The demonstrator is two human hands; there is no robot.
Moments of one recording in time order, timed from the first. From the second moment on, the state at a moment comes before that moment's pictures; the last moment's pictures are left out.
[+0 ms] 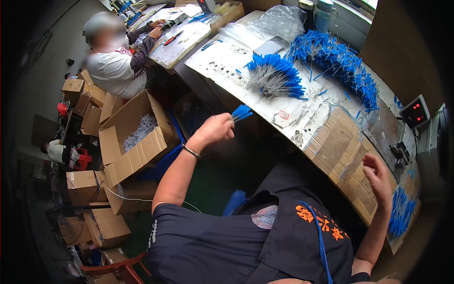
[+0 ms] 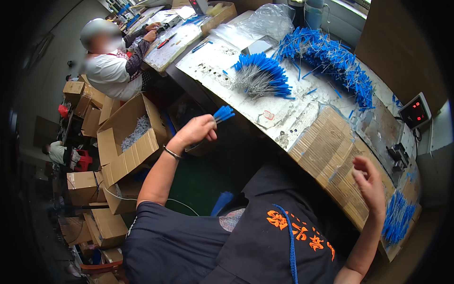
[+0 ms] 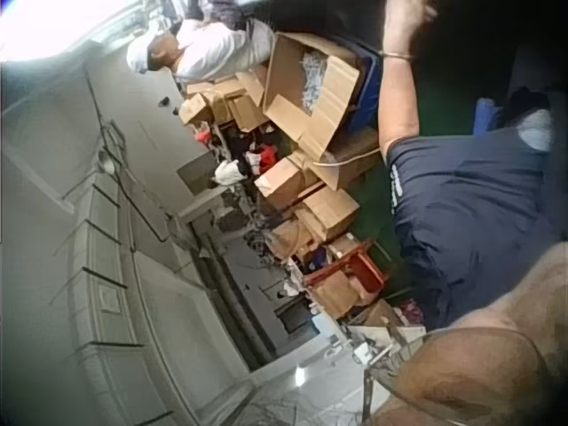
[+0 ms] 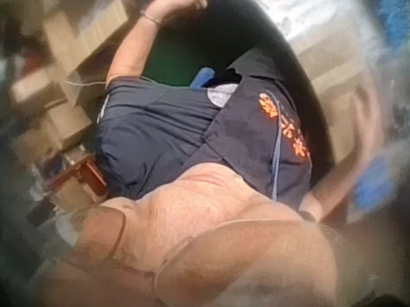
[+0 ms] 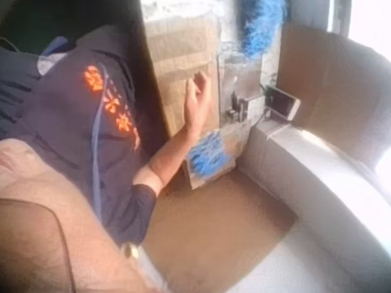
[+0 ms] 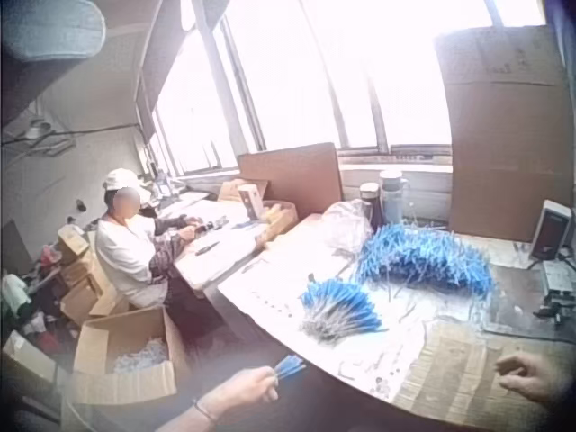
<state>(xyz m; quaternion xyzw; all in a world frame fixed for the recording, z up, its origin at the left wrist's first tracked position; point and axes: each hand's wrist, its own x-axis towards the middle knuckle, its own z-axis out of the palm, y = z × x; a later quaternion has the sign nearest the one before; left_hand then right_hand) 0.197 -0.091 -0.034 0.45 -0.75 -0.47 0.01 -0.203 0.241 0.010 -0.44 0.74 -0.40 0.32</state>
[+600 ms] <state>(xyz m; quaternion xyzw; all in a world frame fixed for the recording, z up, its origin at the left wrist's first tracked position) 0.084 0.071 -0.104 0.10 -0.53 -0.83 -0.12 -0.090 0.191 -0.060 -0.48 0.55 -0.46 0.51</state>
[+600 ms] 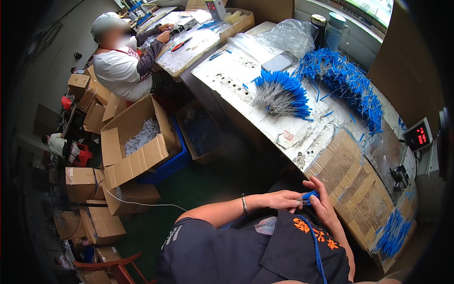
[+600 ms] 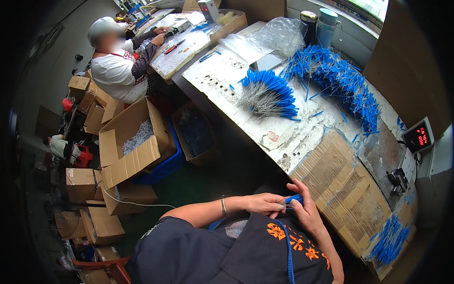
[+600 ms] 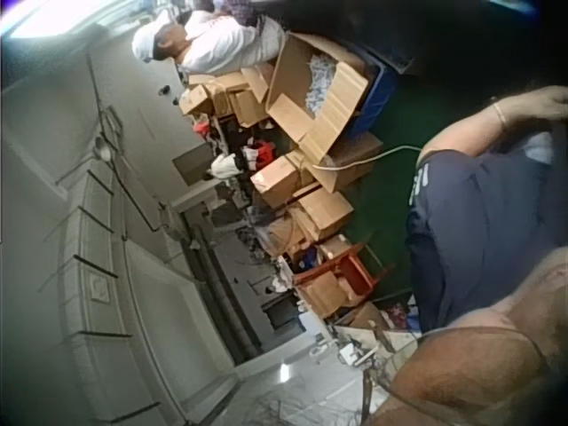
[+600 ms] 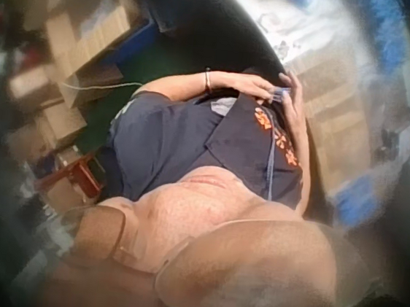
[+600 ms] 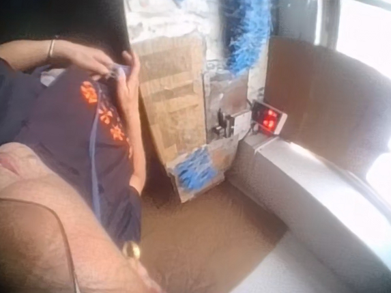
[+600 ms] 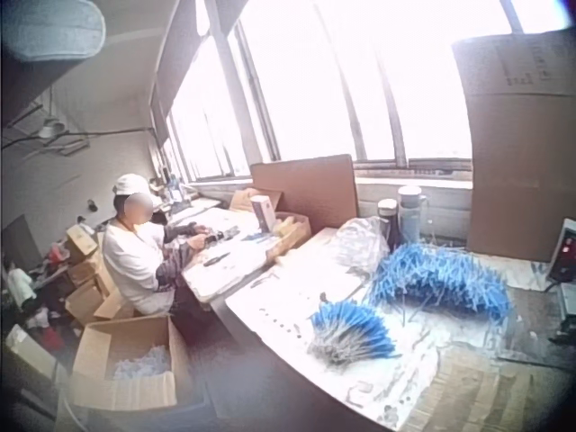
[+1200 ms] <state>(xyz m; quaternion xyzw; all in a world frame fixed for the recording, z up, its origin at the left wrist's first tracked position) 0.056 0.066 -0.103 0.10 -0.55 -0.82 -0.12 -0.286 0.404 -0.117 -0.24 0.95 -0.09 -0.16</state>
